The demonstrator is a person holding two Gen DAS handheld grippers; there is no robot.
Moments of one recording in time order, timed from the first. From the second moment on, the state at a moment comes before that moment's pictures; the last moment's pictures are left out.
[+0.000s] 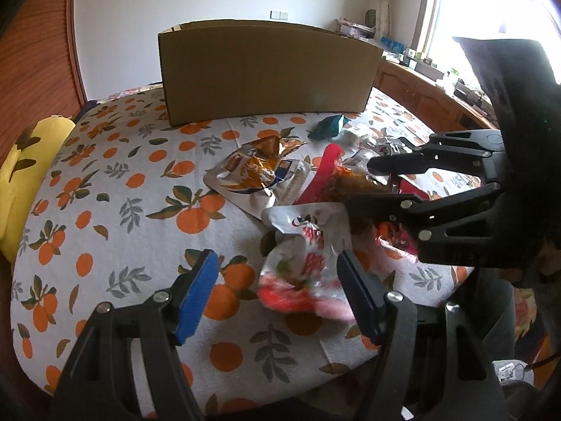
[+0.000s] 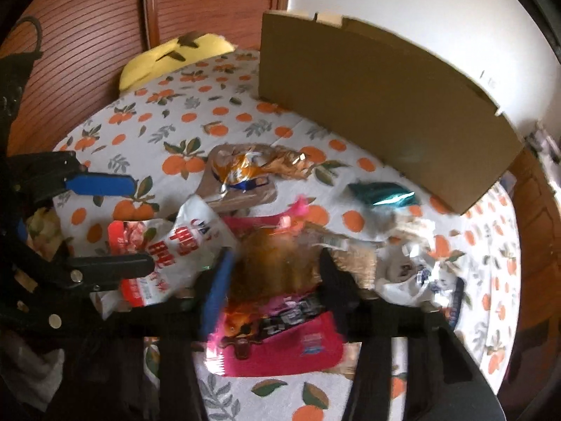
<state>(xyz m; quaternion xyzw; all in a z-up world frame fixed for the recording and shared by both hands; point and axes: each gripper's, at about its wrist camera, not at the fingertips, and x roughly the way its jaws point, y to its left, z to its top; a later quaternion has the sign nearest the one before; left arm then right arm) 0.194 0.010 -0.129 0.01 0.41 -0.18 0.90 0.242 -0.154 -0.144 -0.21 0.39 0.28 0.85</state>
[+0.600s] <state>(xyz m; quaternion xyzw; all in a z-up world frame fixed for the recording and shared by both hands) 0.213 -0.019 -0.137 0.04 0.42 -0.20 0.89 0.229 -0.207 -0.119 -0.06 0.35 0.29 0.89</state>
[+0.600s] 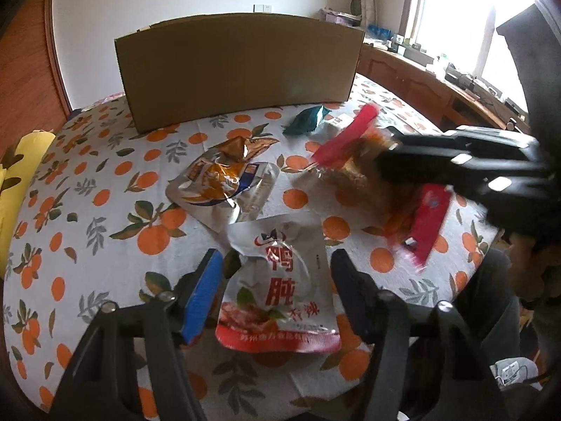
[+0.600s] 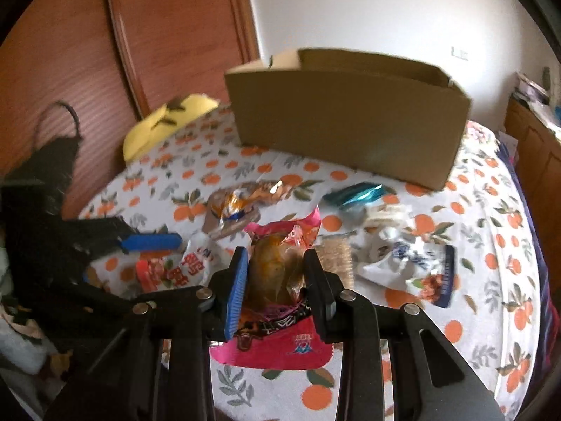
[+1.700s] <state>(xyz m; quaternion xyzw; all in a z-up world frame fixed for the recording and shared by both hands) 0.202 -0.024 -0.135 0.06 0.41 -0.19 0.89 0.230 -0.294 -0.152 0.04 0.38 0.22 0.90</state>
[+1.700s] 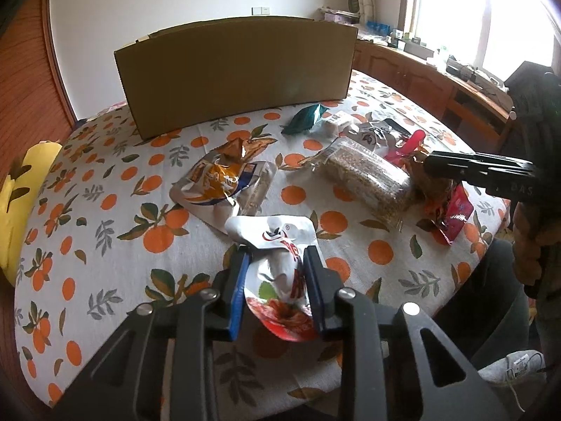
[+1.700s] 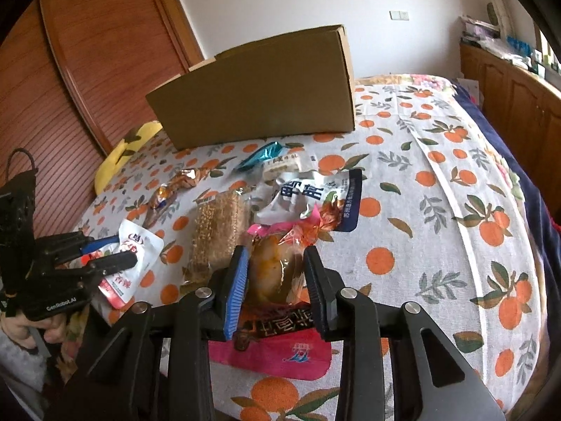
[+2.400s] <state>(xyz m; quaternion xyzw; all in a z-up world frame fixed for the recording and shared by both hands) 0.193 -0.027 -0.122 0.06 0.39 -0.20 0.90 0.234 -0.290 -0.158 0.05 0.38 0.22 0.90</state>
